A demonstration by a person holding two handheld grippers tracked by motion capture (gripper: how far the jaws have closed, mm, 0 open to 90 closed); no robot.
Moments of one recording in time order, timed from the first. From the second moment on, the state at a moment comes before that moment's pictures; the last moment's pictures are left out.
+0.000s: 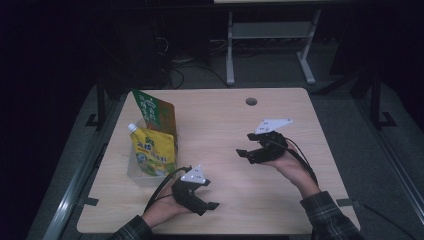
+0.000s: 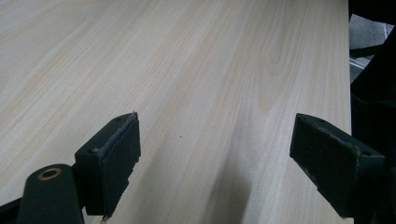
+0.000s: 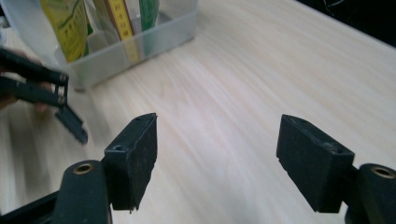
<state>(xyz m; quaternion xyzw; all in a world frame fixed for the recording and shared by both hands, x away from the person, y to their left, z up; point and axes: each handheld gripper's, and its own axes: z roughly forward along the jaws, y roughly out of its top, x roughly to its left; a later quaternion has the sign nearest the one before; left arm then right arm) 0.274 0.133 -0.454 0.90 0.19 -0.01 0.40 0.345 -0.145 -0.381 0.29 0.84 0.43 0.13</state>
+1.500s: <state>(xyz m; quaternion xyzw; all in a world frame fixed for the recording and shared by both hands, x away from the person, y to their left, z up) 0.272 0.130 -0.459 0.90 0.18 0.00 0.40 0.273 -0.215 -0.453 0.36 0.84 0.38 0.15</state>
